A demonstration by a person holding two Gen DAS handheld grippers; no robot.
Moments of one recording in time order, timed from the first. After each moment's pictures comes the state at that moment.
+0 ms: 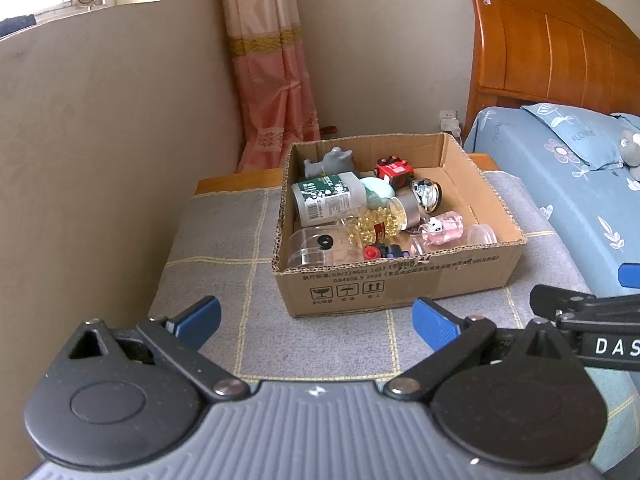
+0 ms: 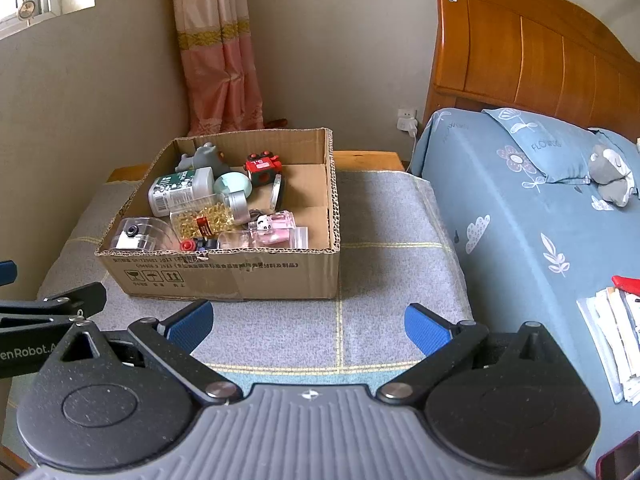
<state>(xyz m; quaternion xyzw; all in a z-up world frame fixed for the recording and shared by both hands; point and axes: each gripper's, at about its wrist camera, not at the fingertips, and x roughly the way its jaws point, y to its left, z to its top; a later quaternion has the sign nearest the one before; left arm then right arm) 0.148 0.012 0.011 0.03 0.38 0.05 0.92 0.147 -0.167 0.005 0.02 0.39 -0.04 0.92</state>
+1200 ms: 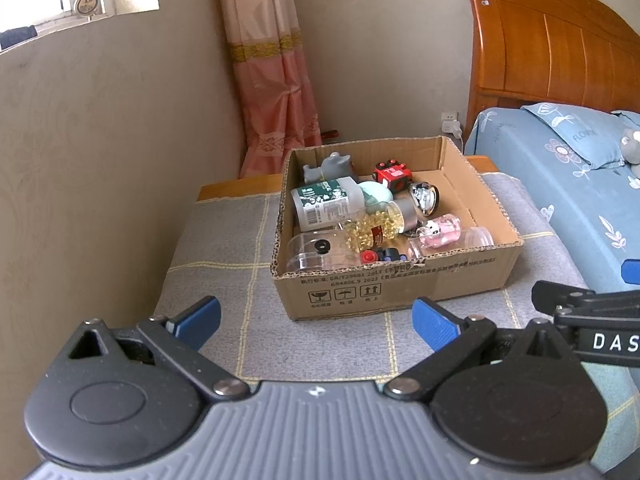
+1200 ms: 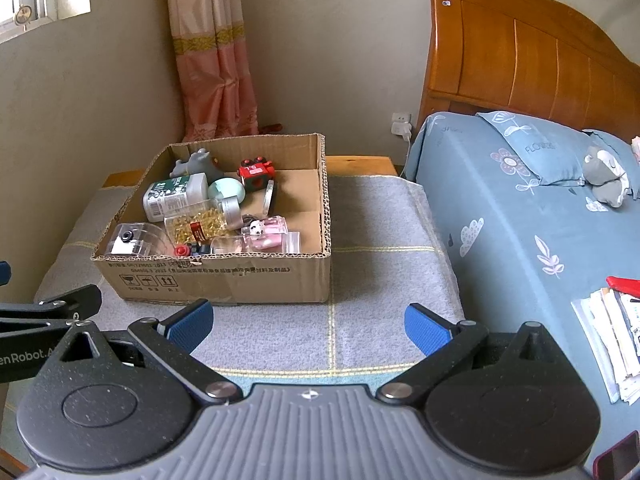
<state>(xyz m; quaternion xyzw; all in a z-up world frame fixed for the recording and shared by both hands) 0.146 0.005 0.017 0.03 0.37 0.05 0.93 0.145 -0.170 0.006 0.02 0.38 -0.04 0.92</state>
